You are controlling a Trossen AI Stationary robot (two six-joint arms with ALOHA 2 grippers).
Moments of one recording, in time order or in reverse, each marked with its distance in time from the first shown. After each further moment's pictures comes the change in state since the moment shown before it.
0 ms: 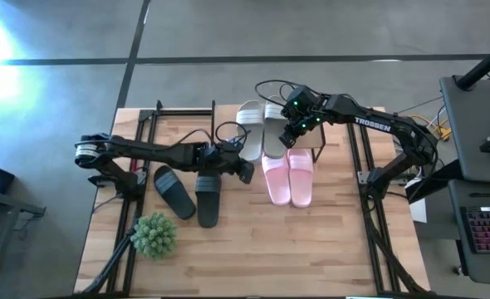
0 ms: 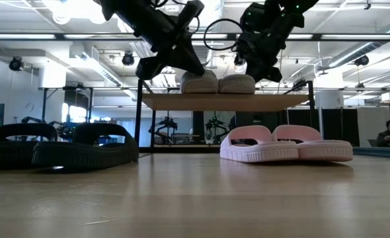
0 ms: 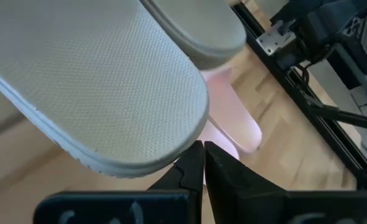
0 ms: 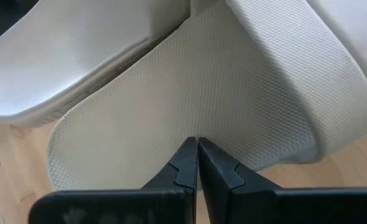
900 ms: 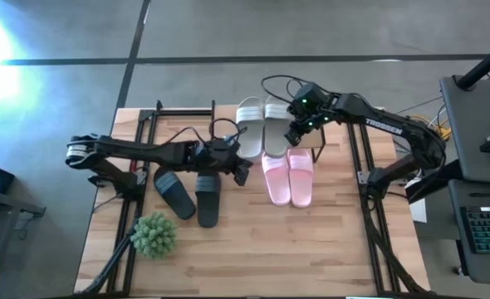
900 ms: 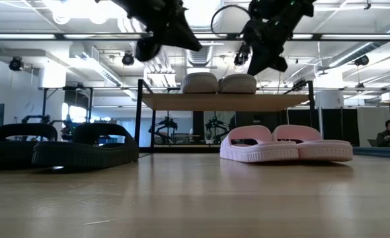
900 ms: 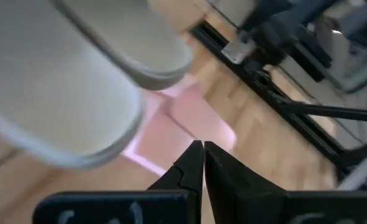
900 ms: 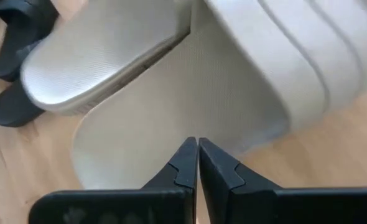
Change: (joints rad) left arm -0.030 -0.092 0.006 0.004 -0.005 0.124; right arm 0.000 -0.088 0.000 -0.022 0.027 0.006
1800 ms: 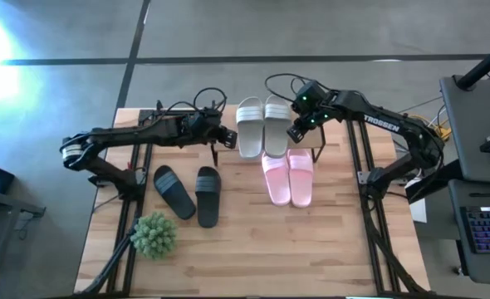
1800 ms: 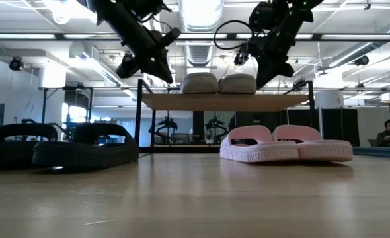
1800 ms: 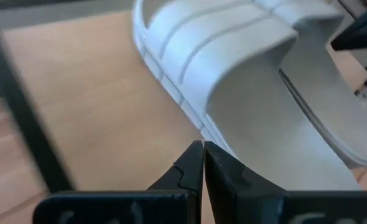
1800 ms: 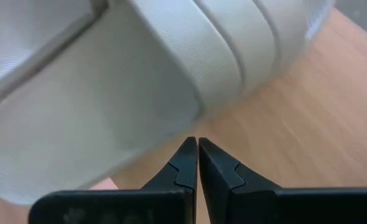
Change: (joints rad) left arm 0.309 -0.049 -0.026 -0.190 -0.054 0.009; right arm -0.057 0.026 -0.006 -0.064 0.083 -0.028
